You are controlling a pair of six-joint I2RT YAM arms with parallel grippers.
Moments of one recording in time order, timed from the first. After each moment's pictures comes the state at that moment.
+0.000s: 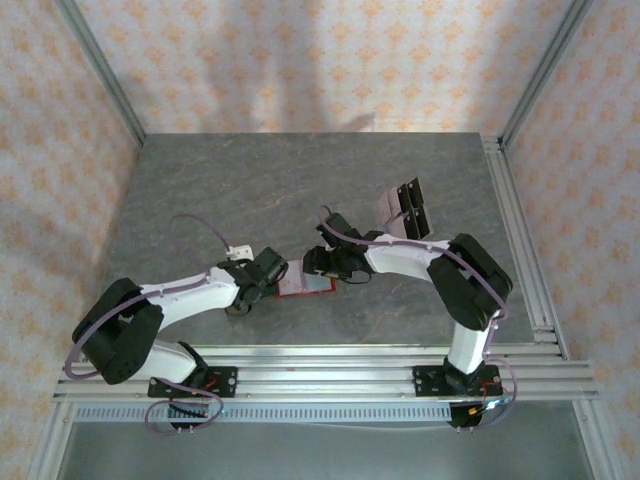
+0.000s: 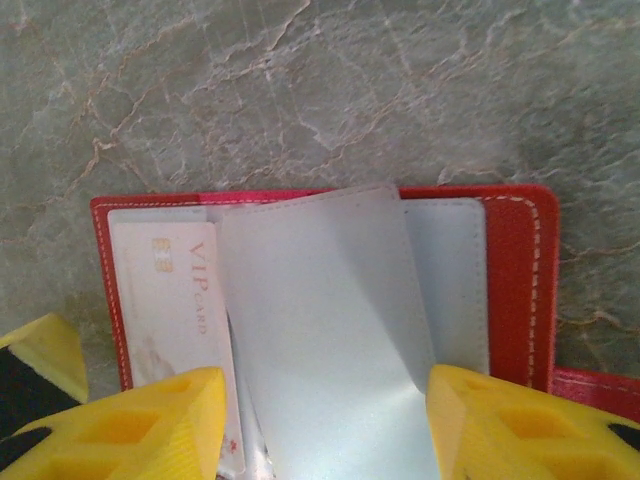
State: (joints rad) left arm -0.65 1.40 0.64 -0.59 -0.50 -0.95; right arm 0.78 1.80 1.07 -0.28 -0.22 0.83
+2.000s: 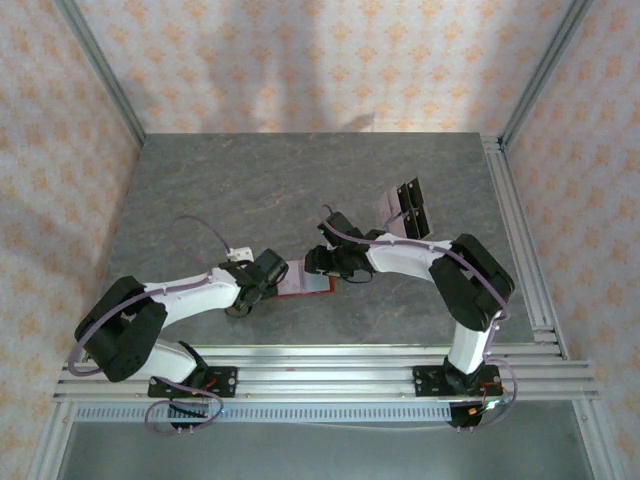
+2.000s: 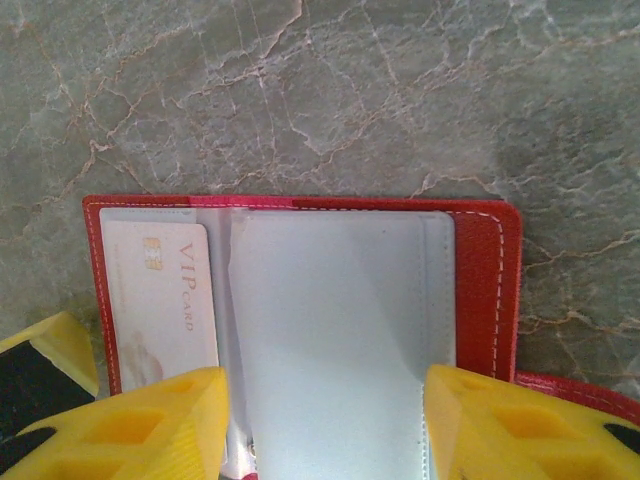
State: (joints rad) left arm -0.65 1.41 0.63 -0.58 -0.49 -0.95; right arm 0.77 1.80 1.07 -0.30 -0.21 0.80
